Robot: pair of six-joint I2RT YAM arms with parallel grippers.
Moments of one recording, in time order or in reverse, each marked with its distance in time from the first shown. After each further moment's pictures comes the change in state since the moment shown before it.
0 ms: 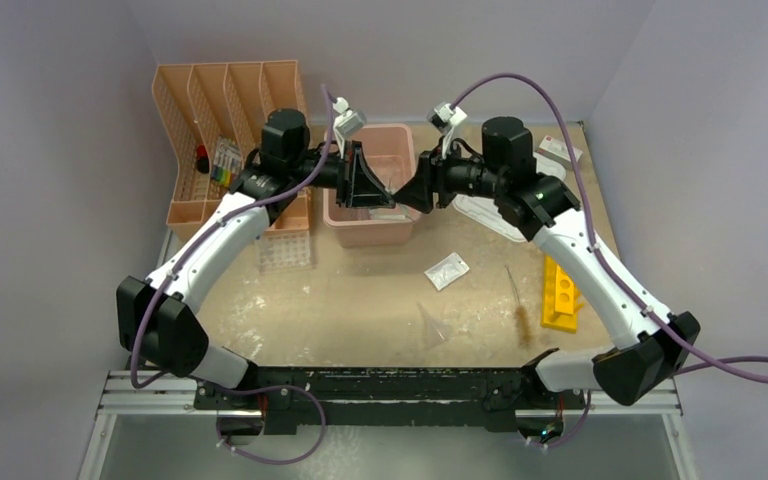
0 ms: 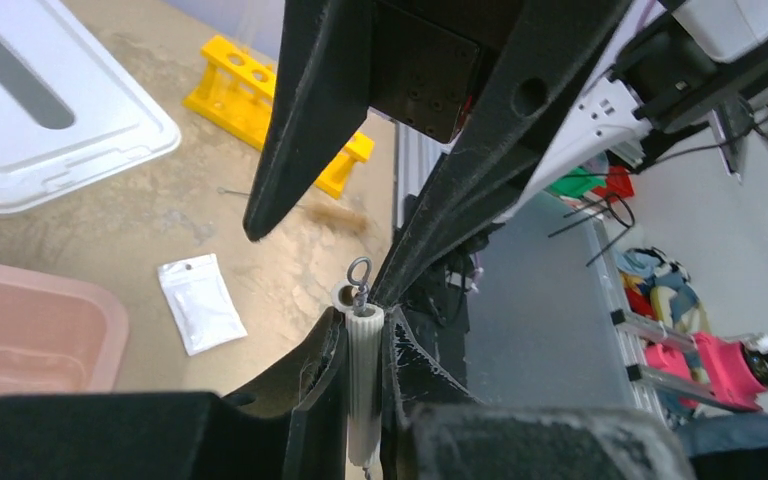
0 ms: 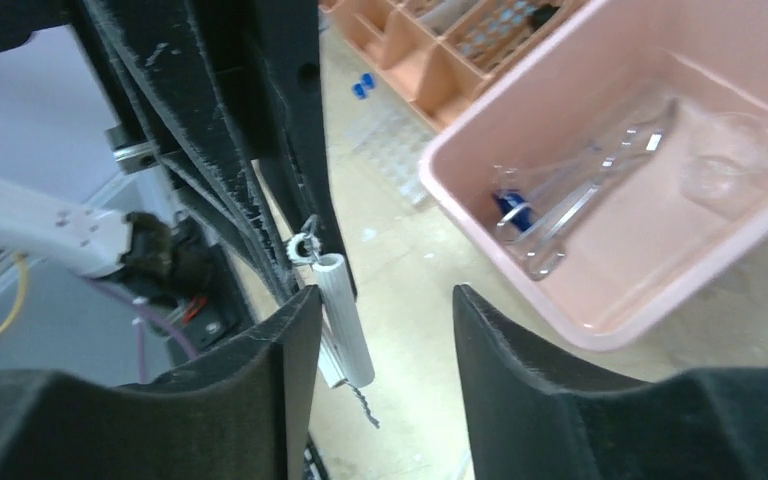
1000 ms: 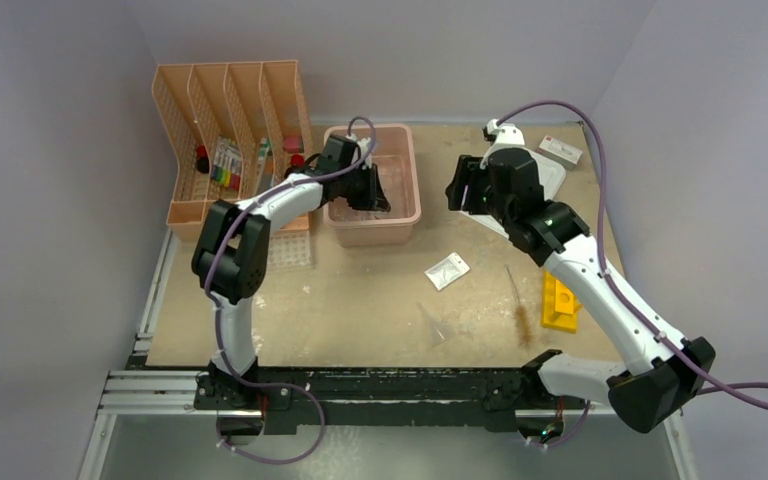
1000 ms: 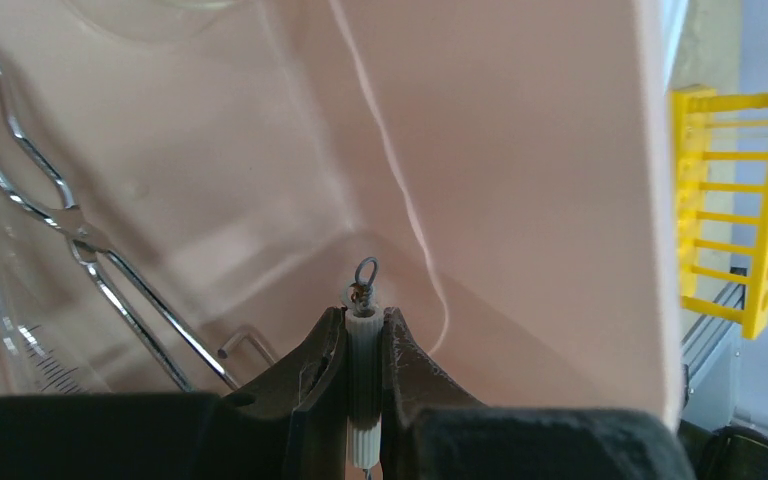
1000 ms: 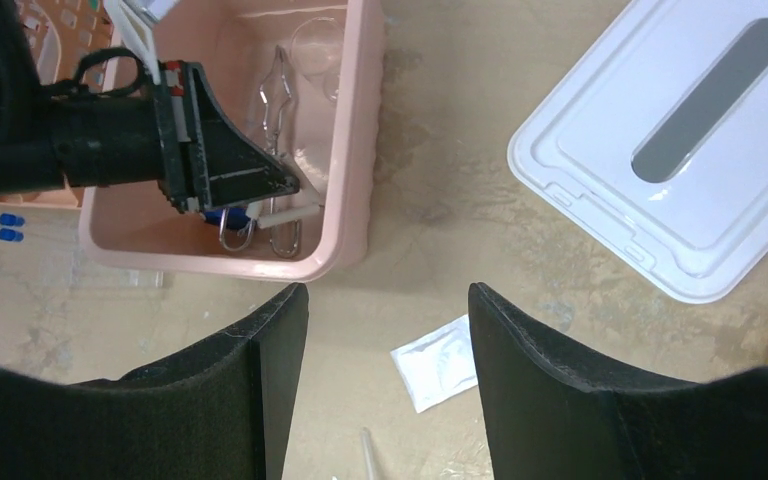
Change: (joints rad) left arm -0.003 0.502 0.116 -0.150 -0.726 -0.133; right arm -0.001 -0.138 -0.196 -0.065 0.821 0.215
